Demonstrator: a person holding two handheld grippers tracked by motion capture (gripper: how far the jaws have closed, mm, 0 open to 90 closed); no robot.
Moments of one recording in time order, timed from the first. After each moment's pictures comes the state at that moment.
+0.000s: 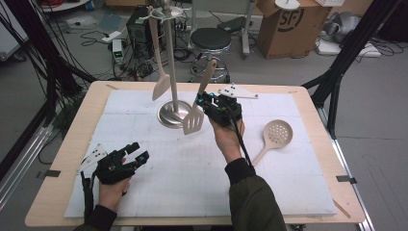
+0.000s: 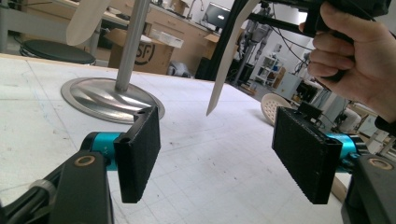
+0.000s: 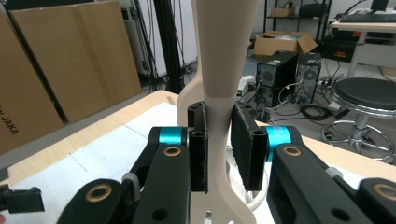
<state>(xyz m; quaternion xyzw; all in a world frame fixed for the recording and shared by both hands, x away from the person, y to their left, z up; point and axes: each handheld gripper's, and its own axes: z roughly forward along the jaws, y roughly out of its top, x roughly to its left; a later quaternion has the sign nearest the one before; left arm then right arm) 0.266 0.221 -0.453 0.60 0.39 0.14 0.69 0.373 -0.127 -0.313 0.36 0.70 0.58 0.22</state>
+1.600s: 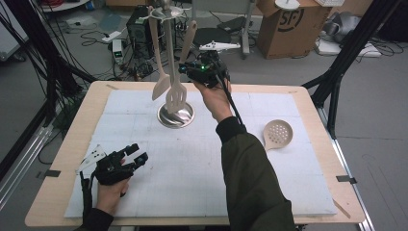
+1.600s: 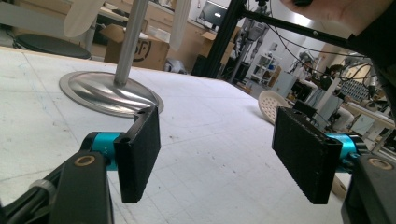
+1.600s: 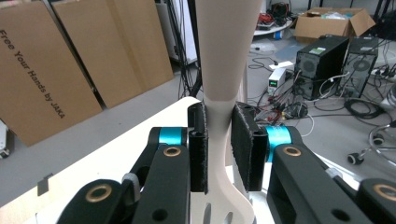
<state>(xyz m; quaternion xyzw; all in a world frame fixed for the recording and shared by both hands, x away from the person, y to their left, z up) 0.266 0.226 -0.458 0.60 0.39 0.13 0.69 0.452 -0.087 -0.247 0.32 0.74 0.57 0.14</state>
